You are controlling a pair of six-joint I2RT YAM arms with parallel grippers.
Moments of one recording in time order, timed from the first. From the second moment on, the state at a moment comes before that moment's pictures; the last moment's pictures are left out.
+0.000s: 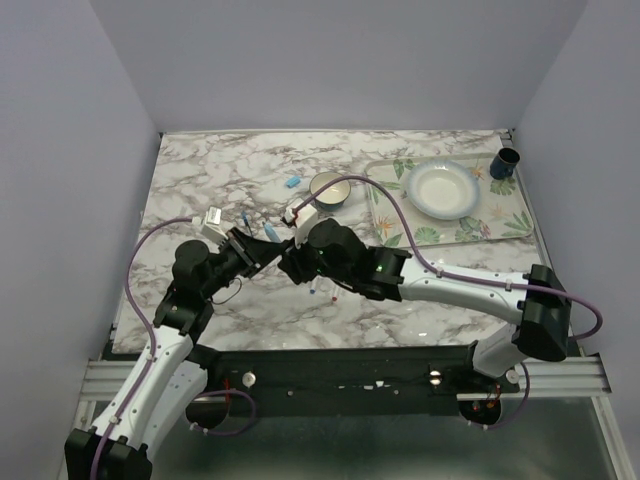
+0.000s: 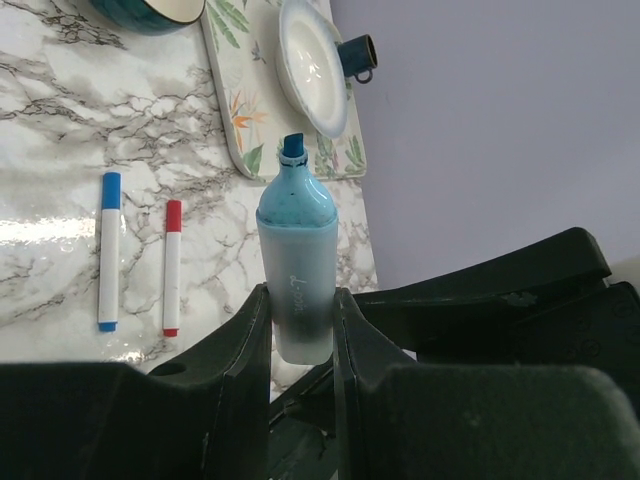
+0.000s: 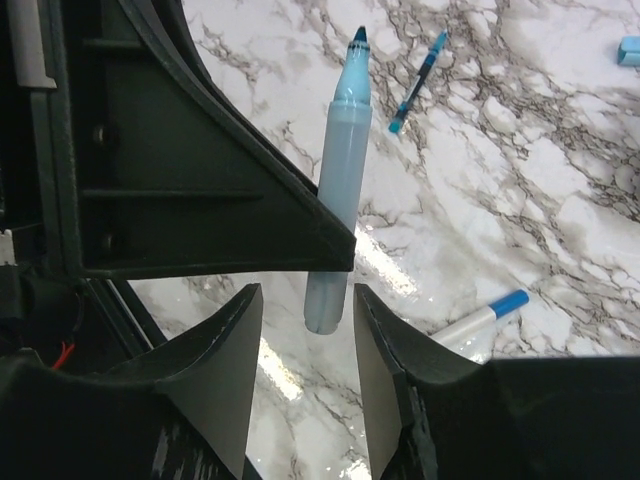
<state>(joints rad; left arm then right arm) -0.28 0.63 0.43 0.03 0.43 -1.05 1.17 1.54 1.23 -0.11 0.19 0.22</state>
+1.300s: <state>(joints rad) -0.29 0.63 0.48 0.08 0.48 -1.05 1.17 1.35 1.00 0.04 0.19 0.29</state>
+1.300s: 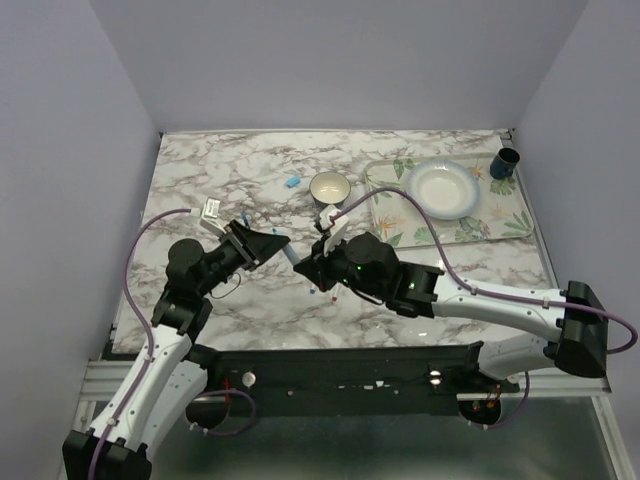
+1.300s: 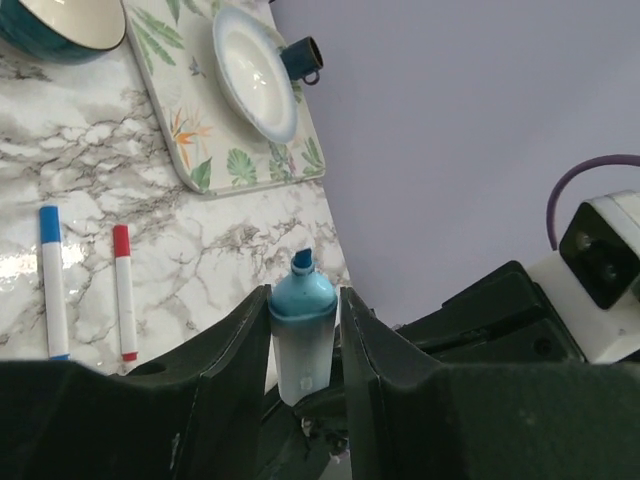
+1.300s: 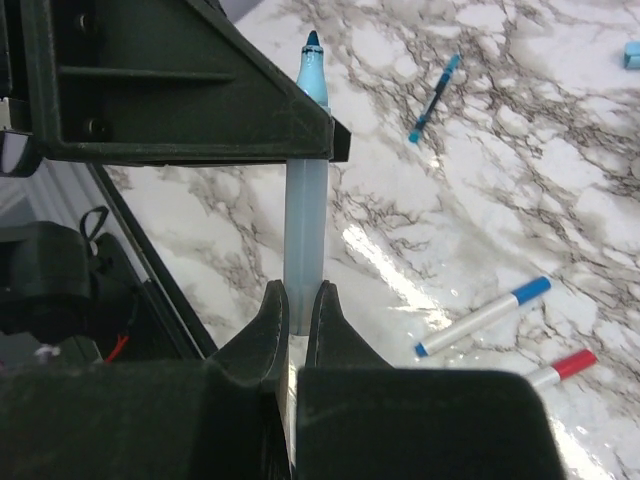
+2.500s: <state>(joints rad) -0.28 0.65 0.36 0.85 0.73 -1.31 1.16 1.24 0.89 0.36 -0.07 0.55</state>
